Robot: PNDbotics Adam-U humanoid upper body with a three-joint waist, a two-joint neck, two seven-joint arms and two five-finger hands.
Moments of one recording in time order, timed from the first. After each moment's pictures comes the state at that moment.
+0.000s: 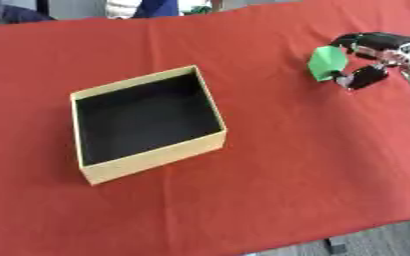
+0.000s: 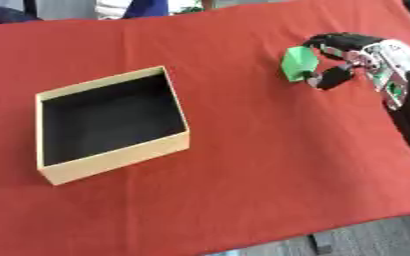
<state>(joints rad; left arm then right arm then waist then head) -0.16 0.22 -0.02 -1.97 -0.02 -0.12 -0.03 -0.65 -0.86 0.11 -1.06 0.85 -0.20 0.40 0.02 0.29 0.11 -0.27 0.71</state>
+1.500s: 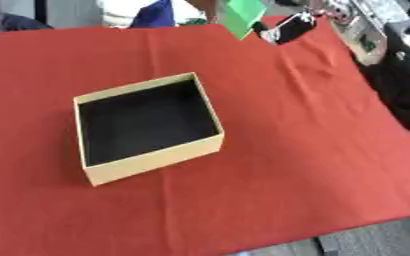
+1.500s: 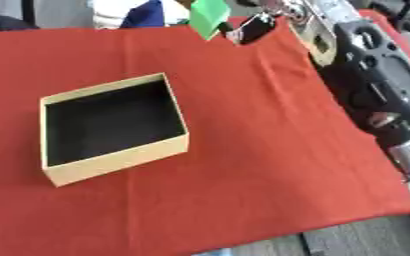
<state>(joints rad) -0.16 0.22 -0.03 -1.97 -0.02 -0.12 -0.05 -0.92 -0.68 0.24 -1.24 0.88 -0.29 0.41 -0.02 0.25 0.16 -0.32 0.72</state>
